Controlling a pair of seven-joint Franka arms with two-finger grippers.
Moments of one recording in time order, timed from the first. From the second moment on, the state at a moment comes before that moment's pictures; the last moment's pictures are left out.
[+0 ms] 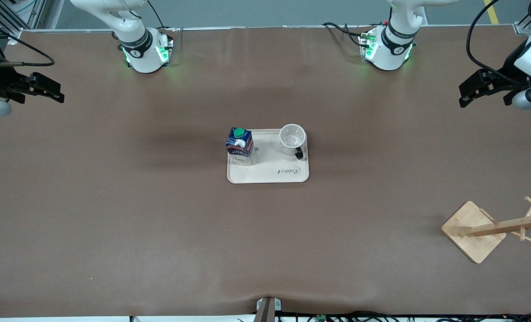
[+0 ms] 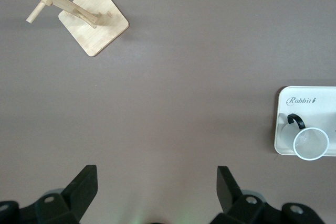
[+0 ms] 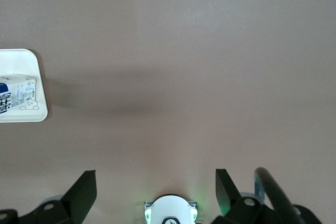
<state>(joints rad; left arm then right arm) -0.02 -0.02 -0.12 -1.48 0.04 1.46 -0.15 0.01 -0.04 0.01 -1.56 0.01 1.36 0.01</state>
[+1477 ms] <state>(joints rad) -0.04 0.01 -0.23 -1.50 -0.01 1.45 -0.20 0.02 -0.03 0.01 -1.56 0.01 1.36 0.01</state>
